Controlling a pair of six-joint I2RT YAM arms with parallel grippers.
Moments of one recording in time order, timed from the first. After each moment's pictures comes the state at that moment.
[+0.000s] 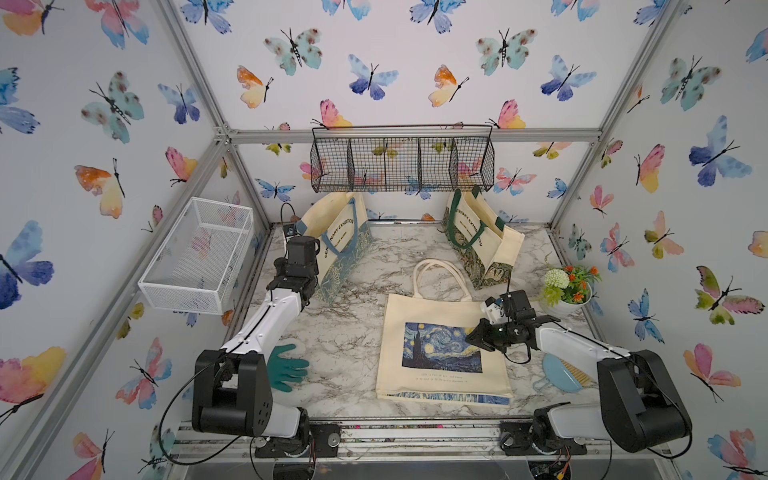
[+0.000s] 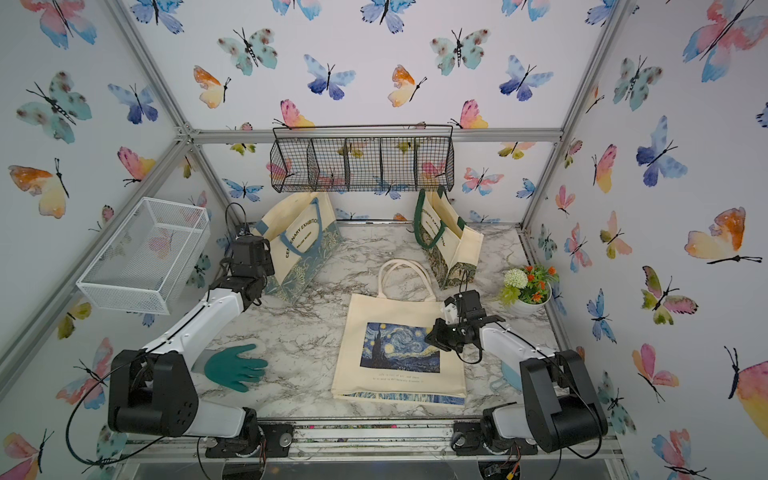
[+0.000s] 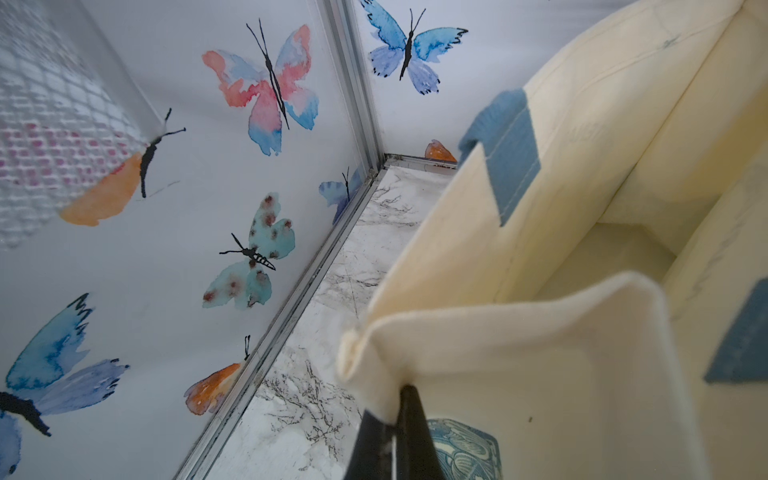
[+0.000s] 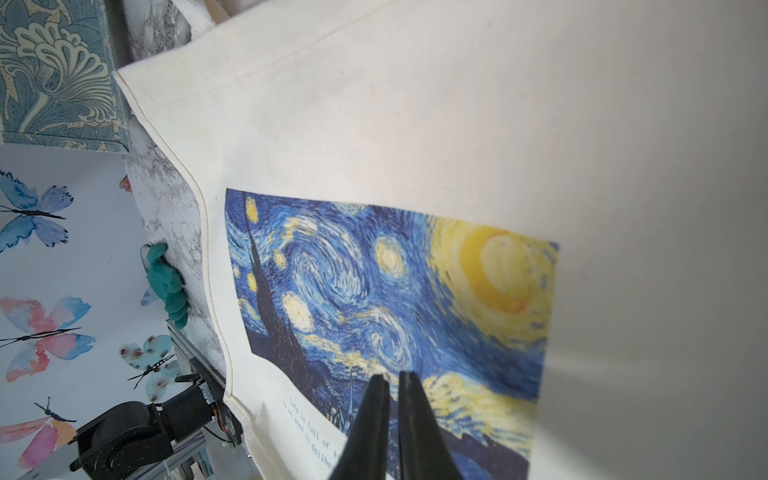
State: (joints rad) left arm -0.13 1.42 1.03 -0.17 -0.53 -0.16; right arm 0.28 1.37 0.60 -0.36 -0.56 0.53
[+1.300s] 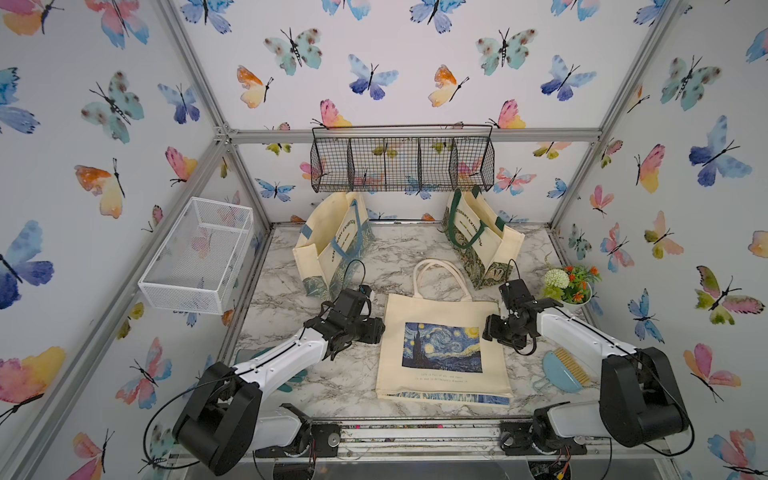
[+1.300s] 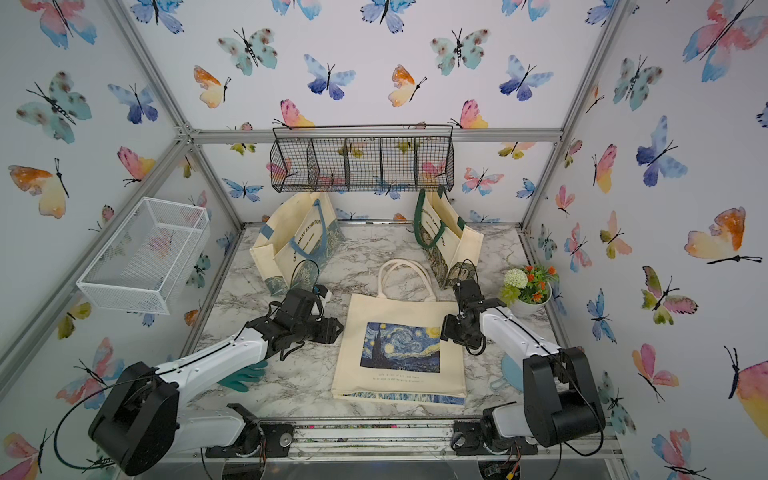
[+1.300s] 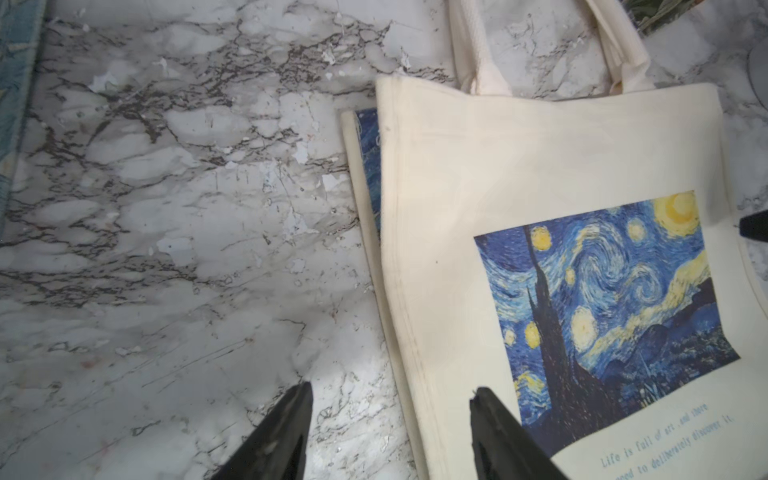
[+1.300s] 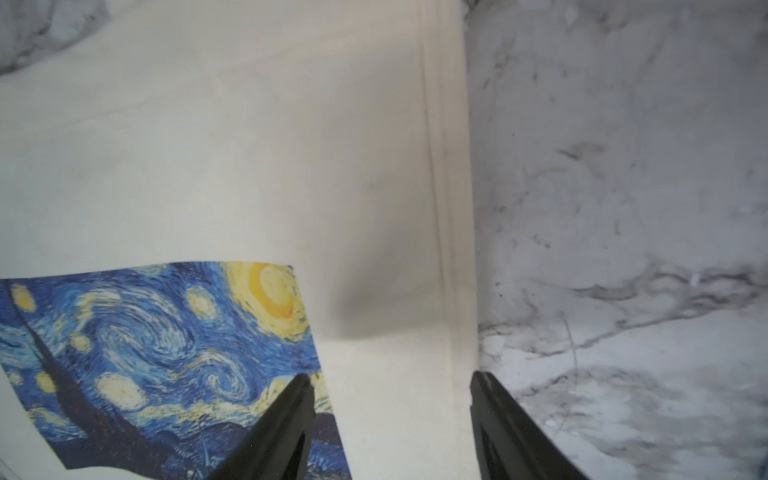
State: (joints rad) left arm -0.56 1.31 0.67 -0.26 0.12 -0.36; right arm 0.28 1.40 0.76 -0.71 -0.11 0.49
